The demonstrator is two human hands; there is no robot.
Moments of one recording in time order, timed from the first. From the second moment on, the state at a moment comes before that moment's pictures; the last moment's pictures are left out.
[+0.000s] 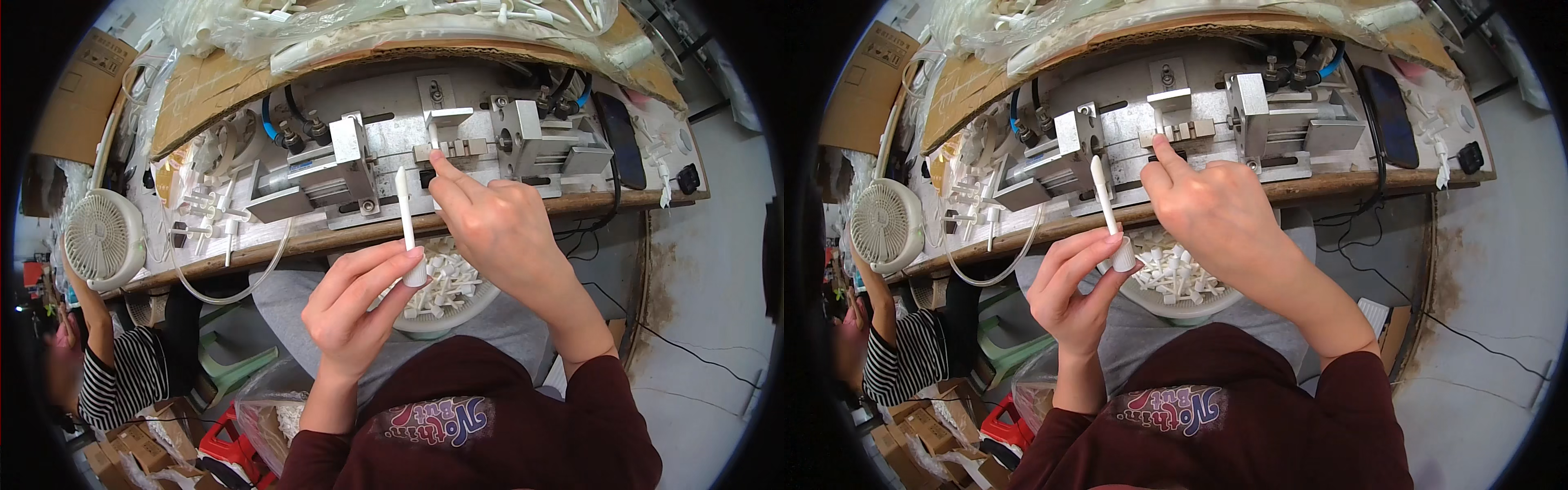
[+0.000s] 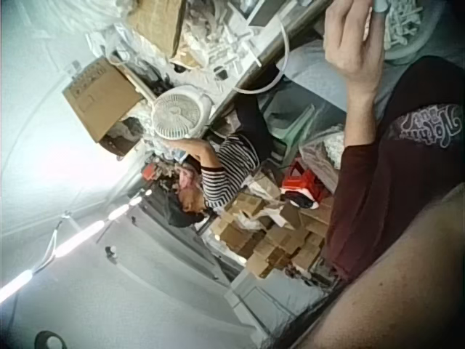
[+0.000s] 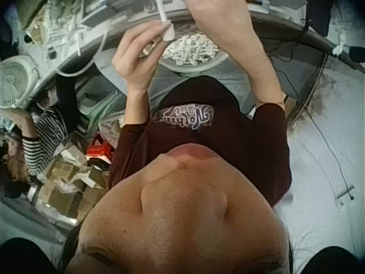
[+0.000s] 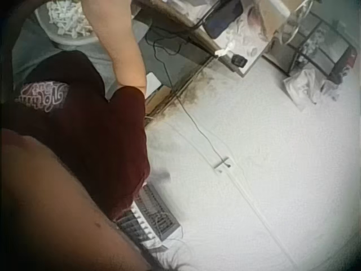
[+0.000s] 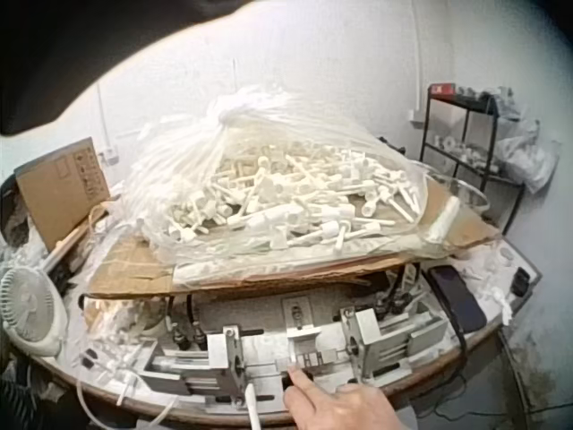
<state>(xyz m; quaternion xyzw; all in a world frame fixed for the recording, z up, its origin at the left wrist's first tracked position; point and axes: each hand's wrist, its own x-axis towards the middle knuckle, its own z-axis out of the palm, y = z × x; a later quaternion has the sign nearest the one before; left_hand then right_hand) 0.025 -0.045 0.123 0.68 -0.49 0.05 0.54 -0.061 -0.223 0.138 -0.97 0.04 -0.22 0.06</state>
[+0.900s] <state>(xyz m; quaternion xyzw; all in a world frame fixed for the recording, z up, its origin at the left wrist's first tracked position) 0.036 -0.109 0.137 0.79 -0.56 0.09 0.24 -0.131 -0.182 0.030 -0.96 0.00 0.03 0.29</state>
